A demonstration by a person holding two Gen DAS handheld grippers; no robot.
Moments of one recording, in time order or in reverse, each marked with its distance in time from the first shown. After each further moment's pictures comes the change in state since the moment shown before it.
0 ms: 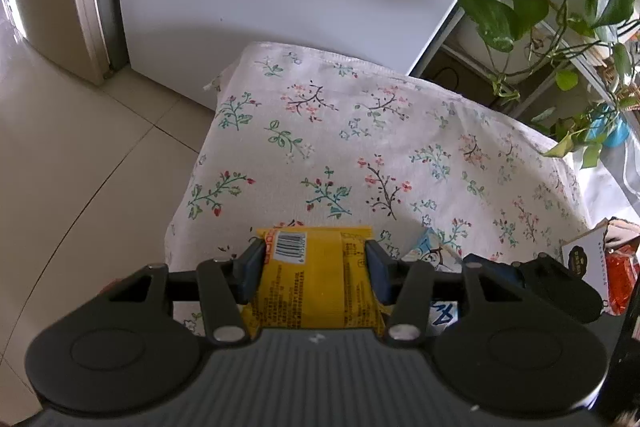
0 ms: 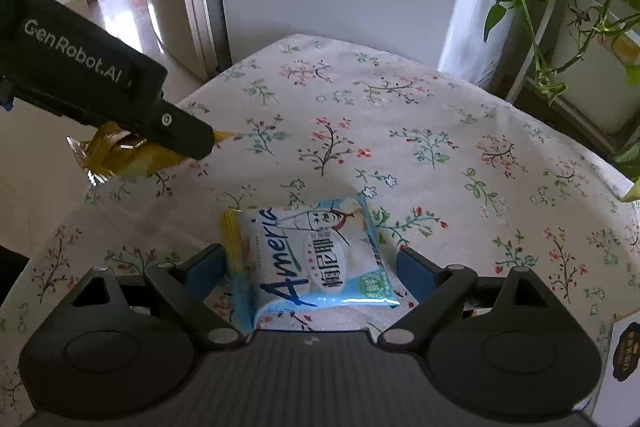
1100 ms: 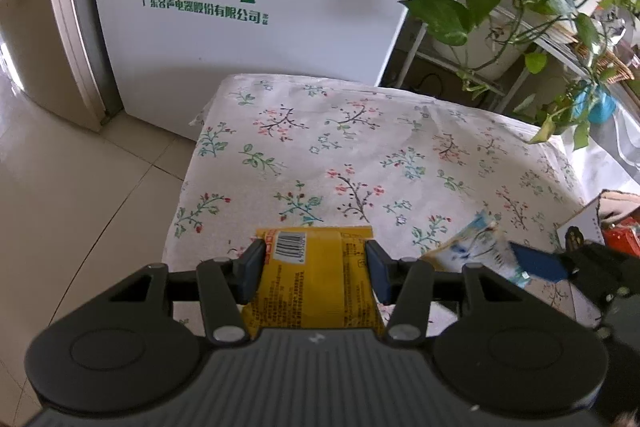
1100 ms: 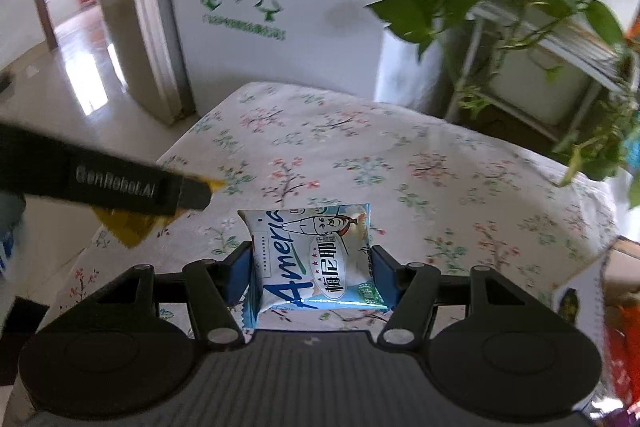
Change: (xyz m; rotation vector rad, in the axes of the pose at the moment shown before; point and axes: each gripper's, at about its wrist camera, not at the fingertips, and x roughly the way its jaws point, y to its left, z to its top) left arm -0.017 -0.033 -0.014 0.123 -0.093 0.037; right arm -0.069 -0.010 0.004 0.132 -0.073 -0.105
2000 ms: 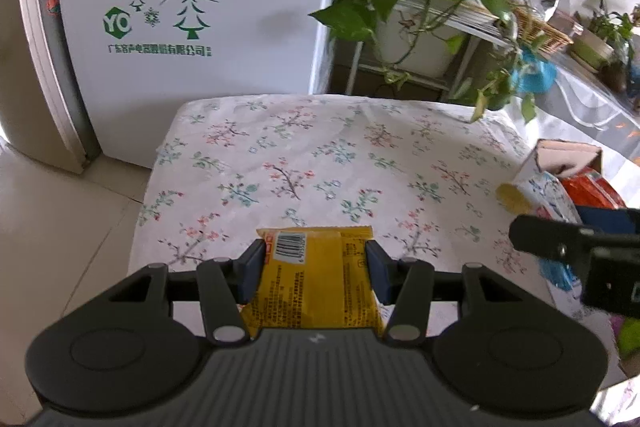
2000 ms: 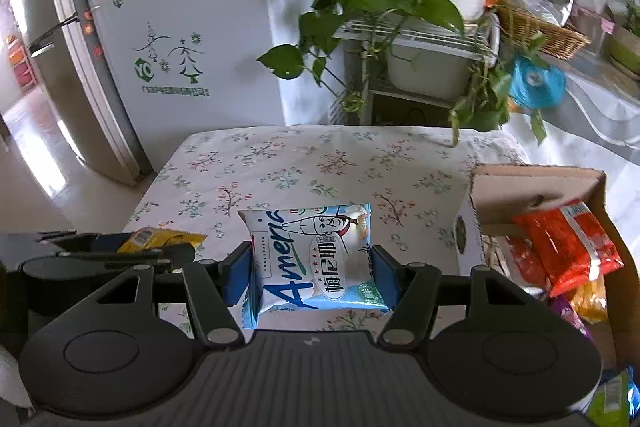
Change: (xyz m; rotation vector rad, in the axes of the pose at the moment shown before) left arm -0.040 -0.047 -0.050 0.130 -0.111 -0.053; right arm -0.092 -0.033 -0.032 0.248 -0.090 -0.120
